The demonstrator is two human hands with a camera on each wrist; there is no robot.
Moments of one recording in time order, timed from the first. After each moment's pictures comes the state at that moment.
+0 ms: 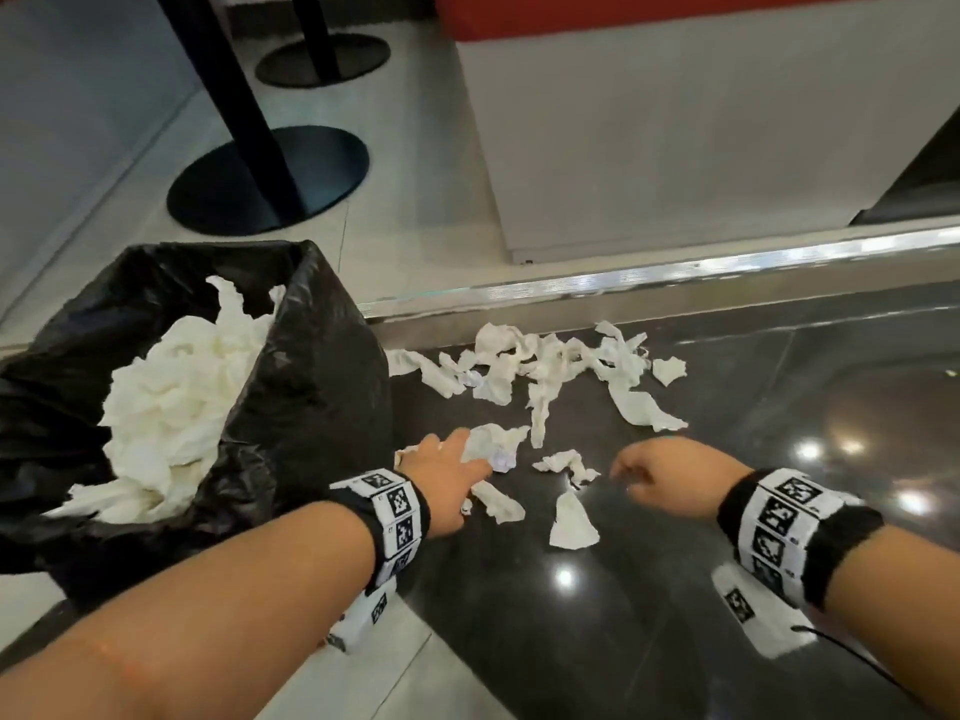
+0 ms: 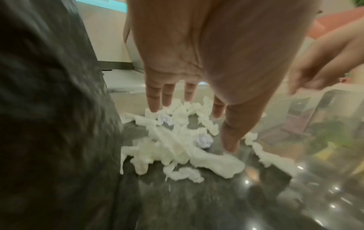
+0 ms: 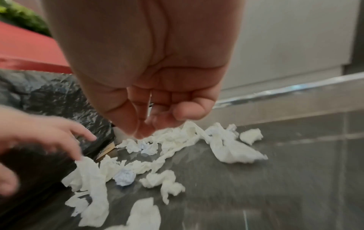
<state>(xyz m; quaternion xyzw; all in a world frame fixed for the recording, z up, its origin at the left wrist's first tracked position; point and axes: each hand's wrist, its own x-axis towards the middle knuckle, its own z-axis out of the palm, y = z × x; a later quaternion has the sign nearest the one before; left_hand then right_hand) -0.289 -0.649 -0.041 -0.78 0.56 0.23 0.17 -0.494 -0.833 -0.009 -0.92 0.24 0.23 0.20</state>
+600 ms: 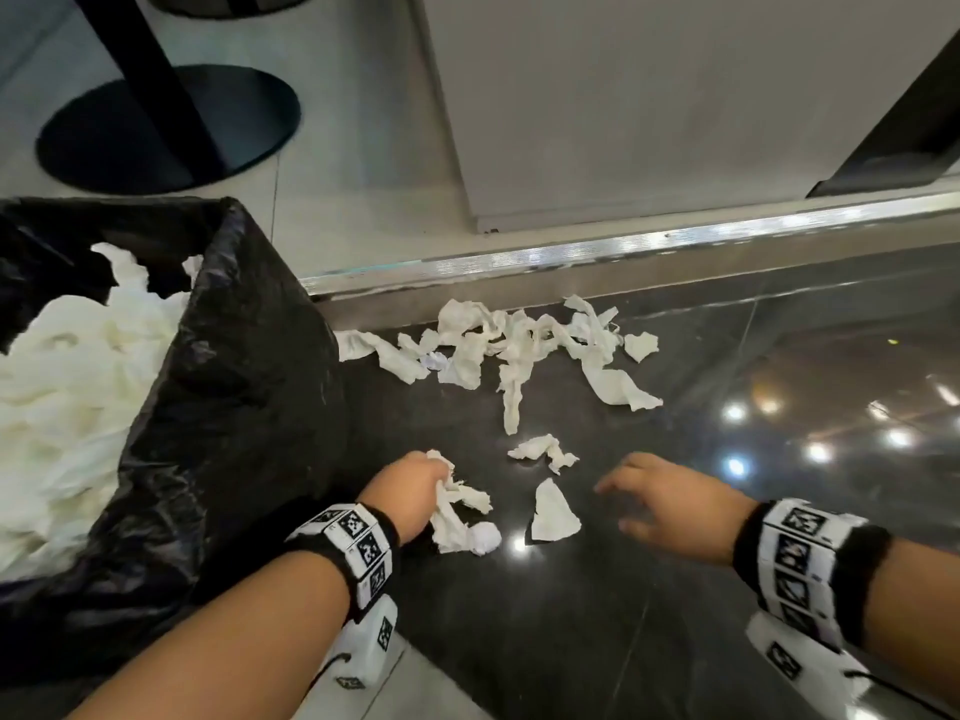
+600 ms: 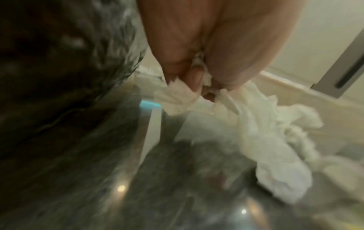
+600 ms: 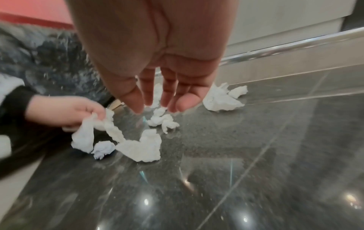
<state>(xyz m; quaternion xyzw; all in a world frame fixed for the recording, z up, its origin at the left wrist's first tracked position) -0.274 -0.647 -0.103 -0.82 0.49 0.28 -0.04 -0.517 -0.818 -0.047 -0.91 0.25 0.24 0.22</state>
